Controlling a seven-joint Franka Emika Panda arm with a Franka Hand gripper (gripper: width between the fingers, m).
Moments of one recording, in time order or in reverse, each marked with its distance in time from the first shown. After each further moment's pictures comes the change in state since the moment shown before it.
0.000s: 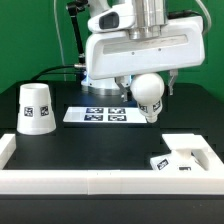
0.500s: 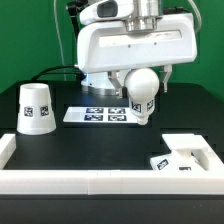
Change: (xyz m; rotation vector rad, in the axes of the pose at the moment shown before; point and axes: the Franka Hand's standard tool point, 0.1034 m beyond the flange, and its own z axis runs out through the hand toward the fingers) arm 0.013 0.010 -0.006 -0.042 0.078 -0.121
